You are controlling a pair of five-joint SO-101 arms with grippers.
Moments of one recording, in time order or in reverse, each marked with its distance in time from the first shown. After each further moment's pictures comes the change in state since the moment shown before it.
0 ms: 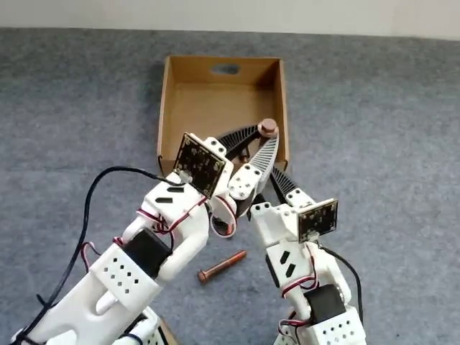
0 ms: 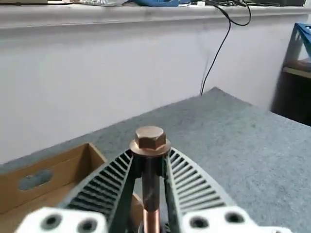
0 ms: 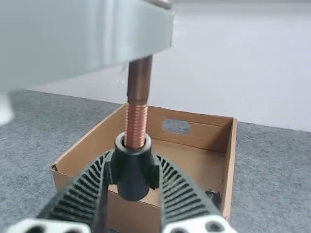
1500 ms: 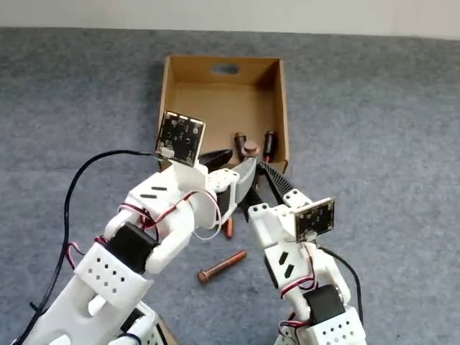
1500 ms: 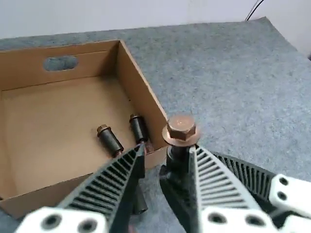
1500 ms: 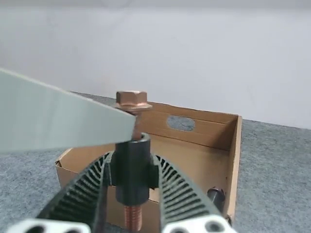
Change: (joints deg) left arm -7.1 -1.9 -5.2 30.4 12.7; right arm -0.3 0.2 0.0 0.1 0.0
